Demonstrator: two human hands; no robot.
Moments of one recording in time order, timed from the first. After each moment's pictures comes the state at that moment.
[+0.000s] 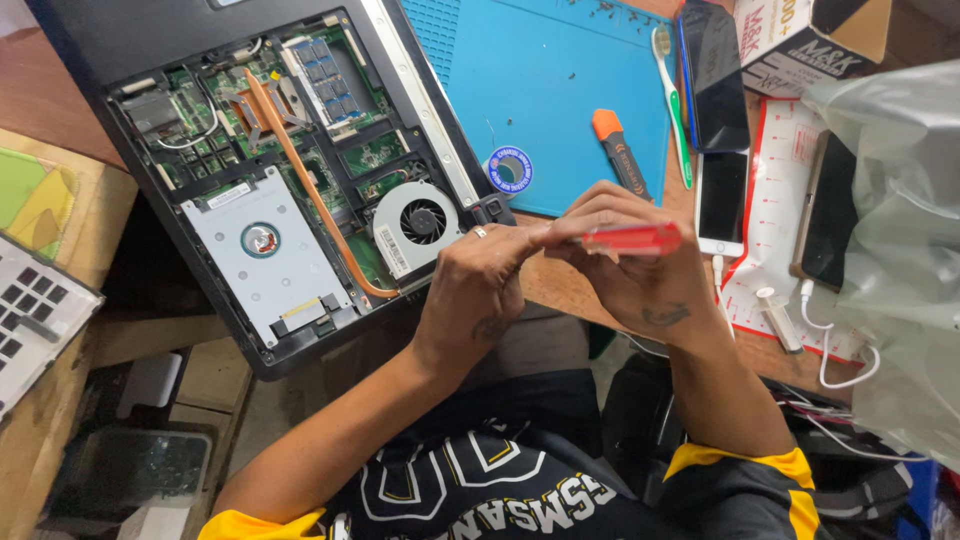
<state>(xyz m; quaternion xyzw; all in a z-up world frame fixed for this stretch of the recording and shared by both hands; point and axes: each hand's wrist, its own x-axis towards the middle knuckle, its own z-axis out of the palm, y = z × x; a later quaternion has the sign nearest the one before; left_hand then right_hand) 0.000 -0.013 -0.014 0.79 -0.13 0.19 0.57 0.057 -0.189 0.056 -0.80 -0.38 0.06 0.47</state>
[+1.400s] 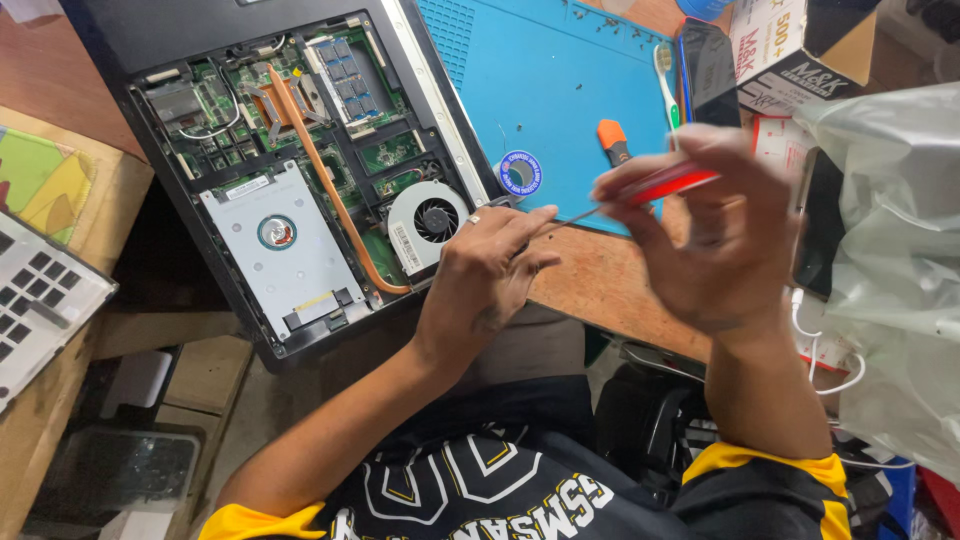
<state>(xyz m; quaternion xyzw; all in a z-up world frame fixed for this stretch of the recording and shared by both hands) 0.001 -0.007 -0.008 0.78 -0.10 0.19 0.58 0.062 -0.194 0.082 -0.79 -0.42 -0.10 0.44</state>
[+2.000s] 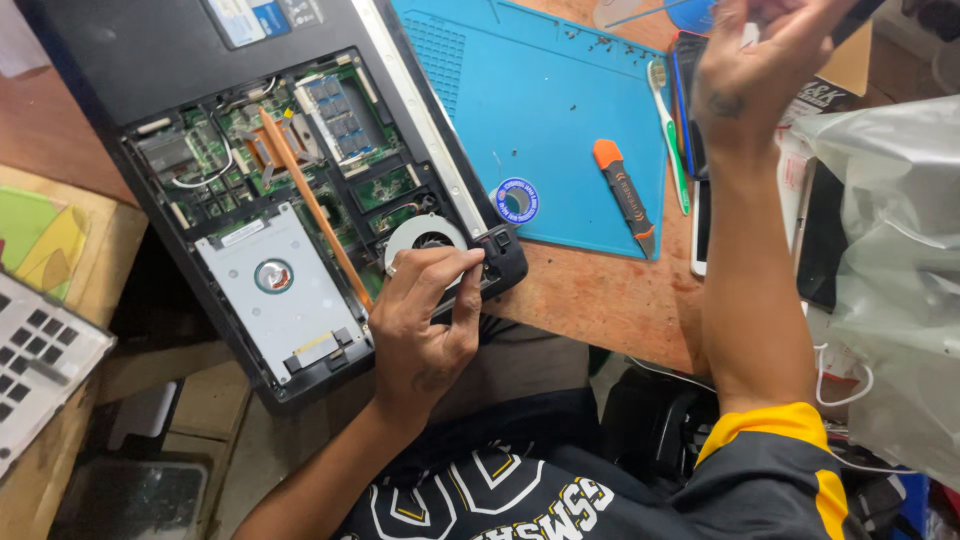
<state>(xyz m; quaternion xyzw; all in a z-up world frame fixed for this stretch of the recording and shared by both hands) -0.017 0.017 -0.012 0.79 0.01 0.29 0.54 0.261 -0.256 0.000 -0.82 -0.32 -0.36 0.31</state>
